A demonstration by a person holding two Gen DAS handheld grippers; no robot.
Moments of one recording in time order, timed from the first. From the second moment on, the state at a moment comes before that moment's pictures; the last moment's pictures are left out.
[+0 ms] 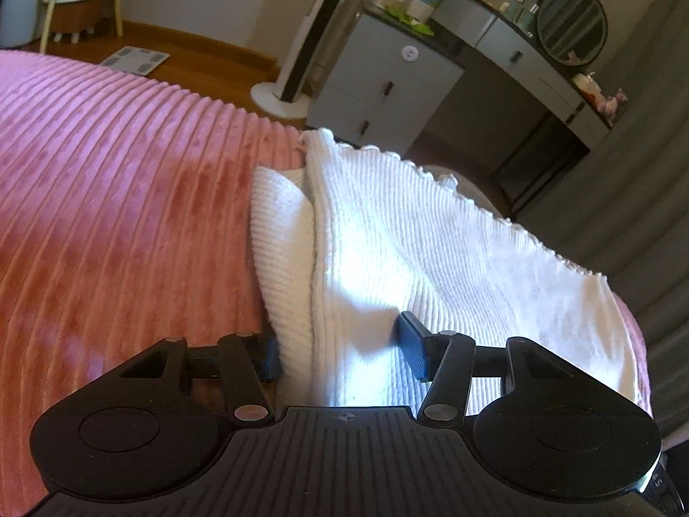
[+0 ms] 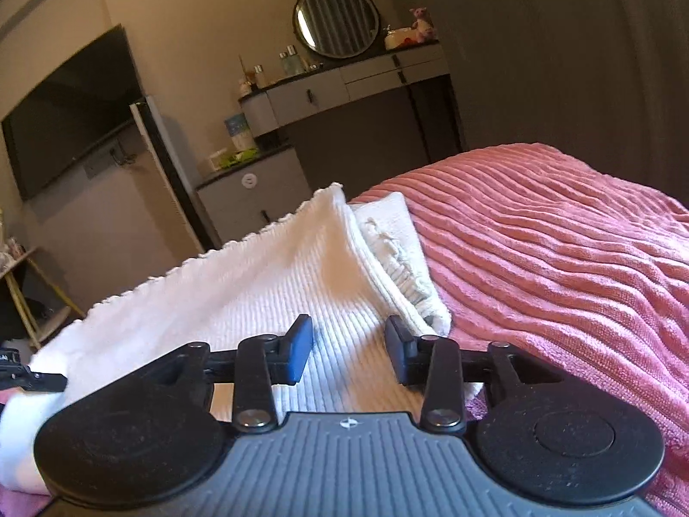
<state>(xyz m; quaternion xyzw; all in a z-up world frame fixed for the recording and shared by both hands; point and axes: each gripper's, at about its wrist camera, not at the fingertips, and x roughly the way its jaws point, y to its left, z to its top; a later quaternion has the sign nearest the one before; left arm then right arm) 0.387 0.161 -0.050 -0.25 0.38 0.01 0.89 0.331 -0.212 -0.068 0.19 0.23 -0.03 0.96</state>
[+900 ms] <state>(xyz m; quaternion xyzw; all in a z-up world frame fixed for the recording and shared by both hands) 0.394 0.152 -0.049 -0.21 0.40 0.00 0.89 0.320 -0.185 -0.057 0.13 0.21 -0.02 0.97</state>
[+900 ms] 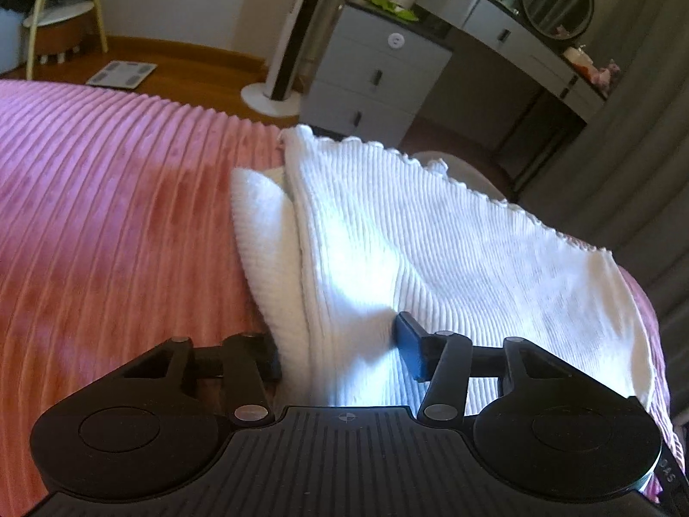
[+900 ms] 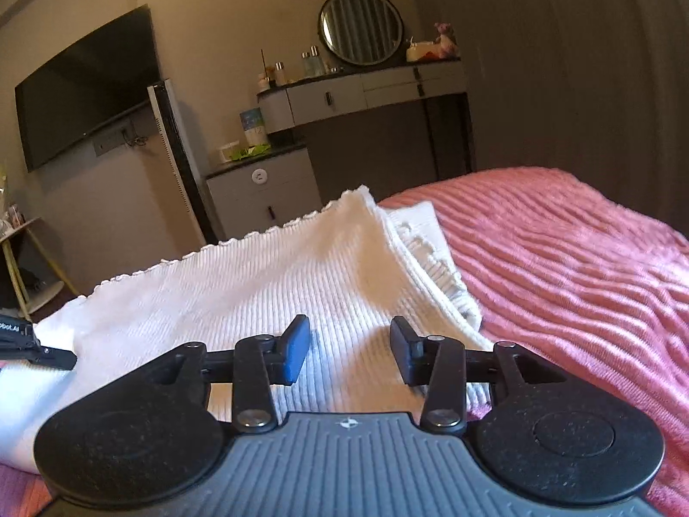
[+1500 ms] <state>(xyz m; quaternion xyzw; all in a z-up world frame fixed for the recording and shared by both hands) 0.392 0.146 -0.040 -0.17 0.40 -0.01 0.90 0.313 -0.156 -0.052 0.11 0.20 0.06 0.97</state>
